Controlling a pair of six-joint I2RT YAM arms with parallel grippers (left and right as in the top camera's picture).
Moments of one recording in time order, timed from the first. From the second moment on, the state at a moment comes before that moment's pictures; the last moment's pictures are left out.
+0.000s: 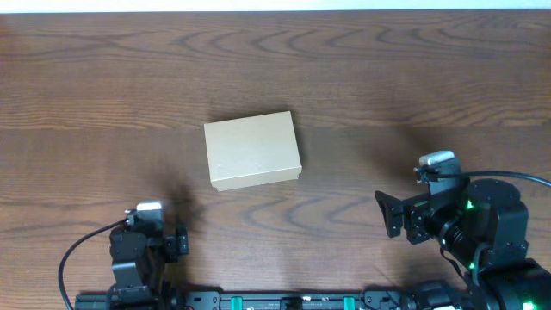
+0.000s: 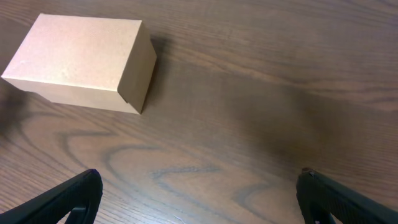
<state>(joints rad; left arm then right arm) 0.09 0.01 0.21 -0.86 -0.09 0.09 0.18 0.63 0.92 -1.01 -0.16 -0.02</state>
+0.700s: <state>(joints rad) 0.09 0.01 0.21 -0.86 -0.12 0.06 0.18 0.63 0.92 -1.03 -0.16 -0.02</state>
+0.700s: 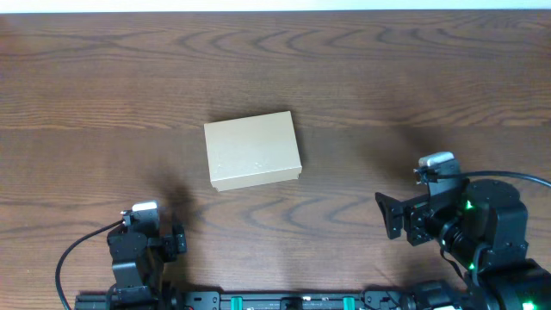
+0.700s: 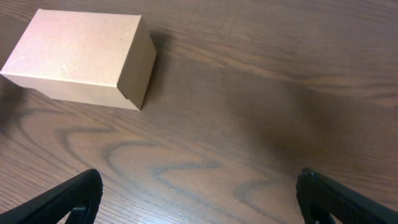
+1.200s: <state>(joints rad) 0.09 0.01 0.20 -0.86 -0.12 0.06 0.13 0.20 0.43 -0.84 -0.03 -0.03</state>
